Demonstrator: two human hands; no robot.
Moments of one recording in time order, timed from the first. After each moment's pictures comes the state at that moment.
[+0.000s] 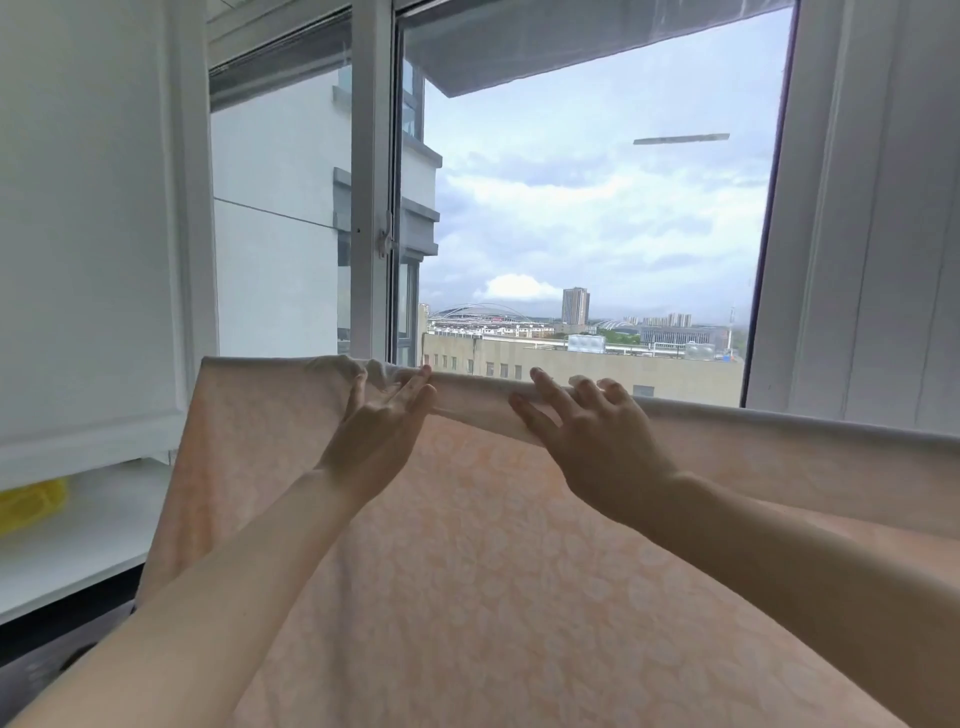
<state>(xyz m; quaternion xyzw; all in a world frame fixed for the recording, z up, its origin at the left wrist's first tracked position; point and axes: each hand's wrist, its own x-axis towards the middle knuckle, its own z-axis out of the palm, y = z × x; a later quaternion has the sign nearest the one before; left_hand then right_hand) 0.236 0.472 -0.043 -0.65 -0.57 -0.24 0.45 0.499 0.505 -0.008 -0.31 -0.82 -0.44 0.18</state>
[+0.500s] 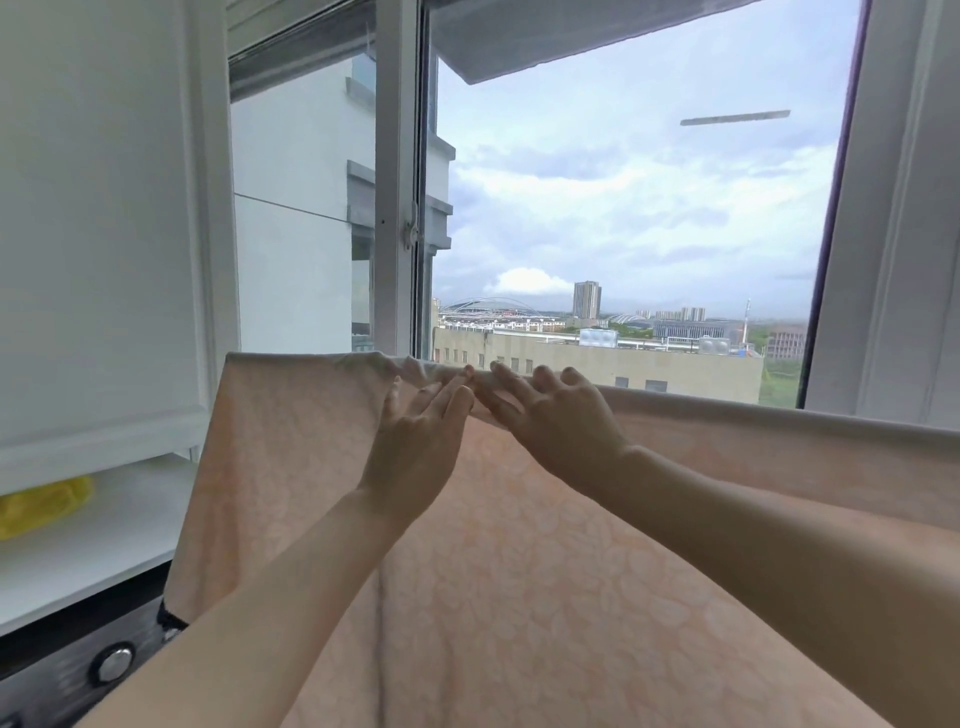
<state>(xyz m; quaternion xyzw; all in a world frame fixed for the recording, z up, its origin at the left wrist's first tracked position) 0.234 0.476 -0.054 -0.63 -0.55 -0.33 0.44 0.411 0.525 -0.001 -0.27 -0.82 -0.48 0.16</state>
